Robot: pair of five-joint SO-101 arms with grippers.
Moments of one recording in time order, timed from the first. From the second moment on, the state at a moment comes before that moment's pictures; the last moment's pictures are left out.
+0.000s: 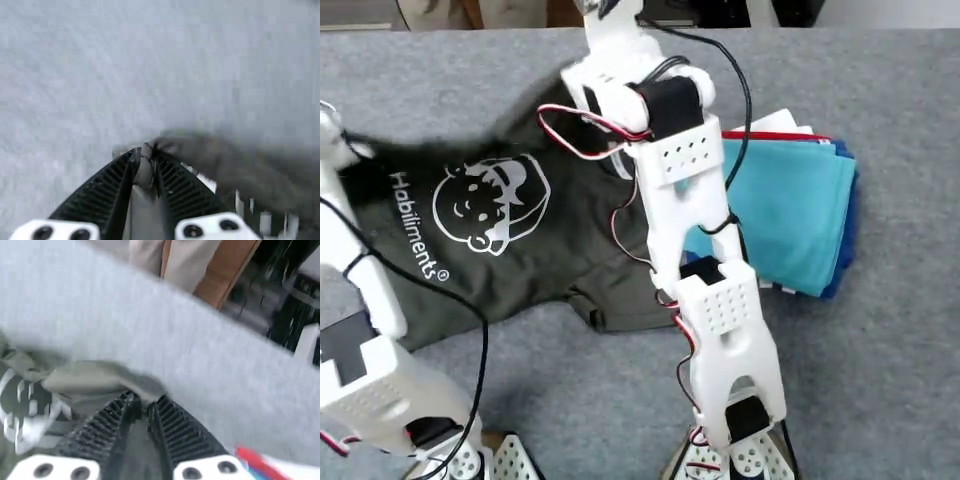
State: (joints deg) left arm -31.5 7.3 -11.3 63.5 -16.8; right arm -27.0 43.2 -88.2 97.0 3.0
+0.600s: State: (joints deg) left arm -34.7 -14.2 29.6 59.0 -27.8; right arm -24.4 9.8 -24.6 97.2 15.0
